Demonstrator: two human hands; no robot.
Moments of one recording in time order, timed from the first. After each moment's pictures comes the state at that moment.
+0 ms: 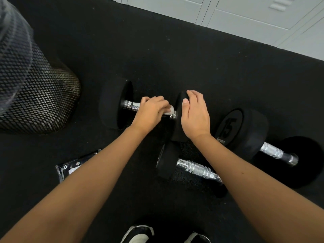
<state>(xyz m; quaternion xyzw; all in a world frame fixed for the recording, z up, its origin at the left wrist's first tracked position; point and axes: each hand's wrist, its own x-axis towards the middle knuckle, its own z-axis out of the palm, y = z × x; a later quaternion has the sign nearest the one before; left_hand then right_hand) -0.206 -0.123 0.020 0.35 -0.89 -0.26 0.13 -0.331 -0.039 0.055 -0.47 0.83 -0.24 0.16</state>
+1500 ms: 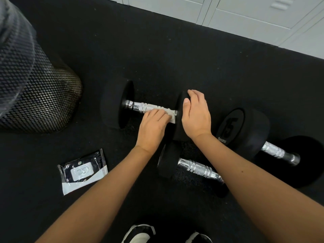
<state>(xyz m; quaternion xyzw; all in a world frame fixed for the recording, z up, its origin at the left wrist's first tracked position) -0.196 -0.072 0.012 0.37 -0.88 -0.16 0.26 -0.332 -0.039 0.053 -0.47 0.83 -0.24 0.17</state>
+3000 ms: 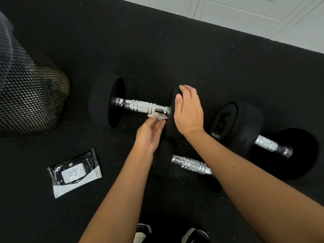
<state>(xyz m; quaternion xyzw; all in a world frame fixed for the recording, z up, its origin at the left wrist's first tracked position) -0.218 -0.060 0.003 0.47 -0.01 -0.82 0.34 -0.332 -0.040 0.050 -0.46 0.83 -0.26 0.15</state>
